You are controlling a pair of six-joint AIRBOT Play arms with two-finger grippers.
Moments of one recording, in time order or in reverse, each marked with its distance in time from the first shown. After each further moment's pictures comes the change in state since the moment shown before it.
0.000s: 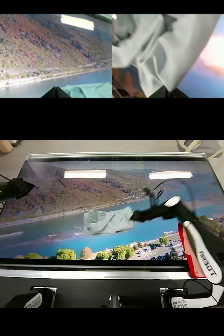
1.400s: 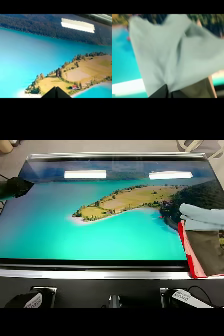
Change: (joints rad) left arm 0.000 0.000 0.000 -0.002 0.030 0.037; right arm -1.004 0.275 0.393 -0.473 0.559 0.074
